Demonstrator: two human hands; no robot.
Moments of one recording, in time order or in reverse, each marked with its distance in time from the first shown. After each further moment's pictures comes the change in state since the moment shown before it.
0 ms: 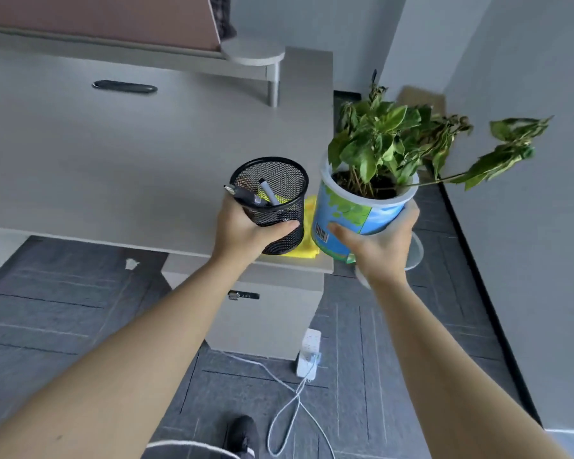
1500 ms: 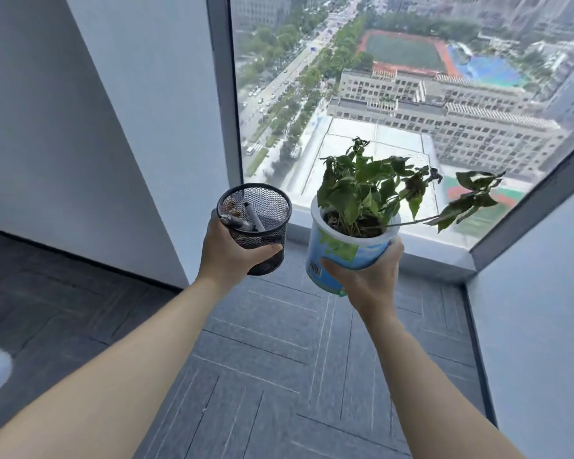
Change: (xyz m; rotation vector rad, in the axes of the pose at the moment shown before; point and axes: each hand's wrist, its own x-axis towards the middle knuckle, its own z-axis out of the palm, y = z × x) left_hand -0.610 0.267 0.560 -0.084 -1.316 0.290; right_hand -0.450 -0.023 -0.746 -0.375 1.384 0.263
